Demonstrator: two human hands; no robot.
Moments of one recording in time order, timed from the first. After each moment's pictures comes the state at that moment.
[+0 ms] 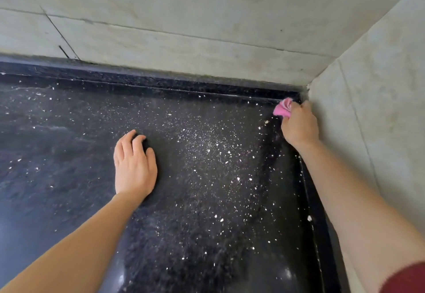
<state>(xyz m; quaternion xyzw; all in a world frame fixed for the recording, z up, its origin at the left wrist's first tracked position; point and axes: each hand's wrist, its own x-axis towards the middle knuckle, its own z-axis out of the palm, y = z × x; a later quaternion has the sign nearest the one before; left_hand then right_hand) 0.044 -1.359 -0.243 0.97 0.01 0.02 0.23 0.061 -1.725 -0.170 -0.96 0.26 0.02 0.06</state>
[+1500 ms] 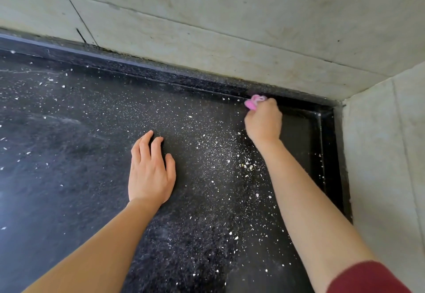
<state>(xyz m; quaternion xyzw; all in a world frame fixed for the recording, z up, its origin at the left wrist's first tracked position) 0.046 -1.356 -0.247 0.97 0.00 -0.02 0.22 0.135 -1.597 -0.195 -0.95 0.24 -0.01 0.21</state>
